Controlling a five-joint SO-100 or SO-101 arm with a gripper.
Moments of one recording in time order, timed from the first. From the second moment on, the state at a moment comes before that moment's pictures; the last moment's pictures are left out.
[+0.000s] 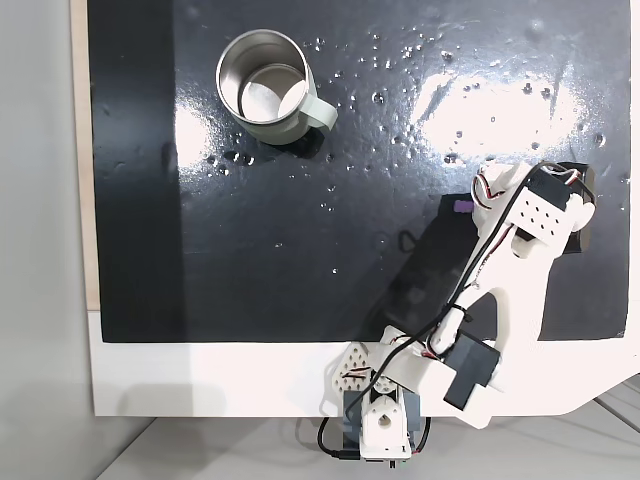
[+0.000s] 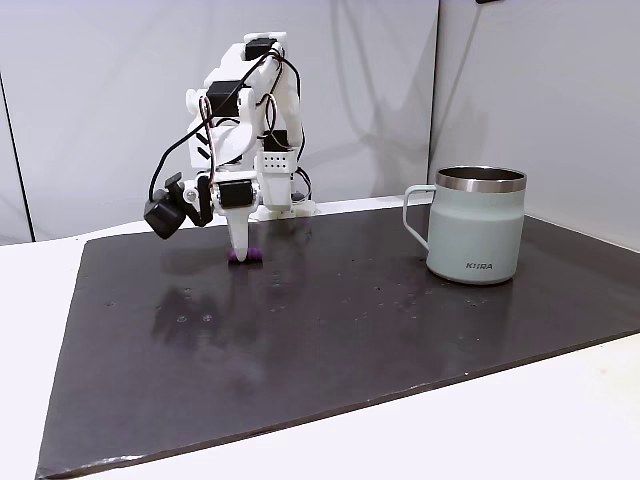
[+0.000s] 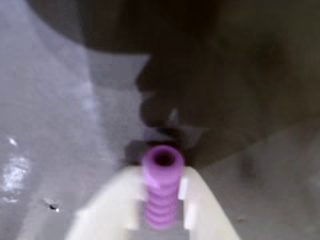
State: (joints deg) arm 28.7 75.5 97.9 67.9 -25.6
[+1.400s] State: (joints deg) arm -18.0 112.2 95.8 48.3 -6.9
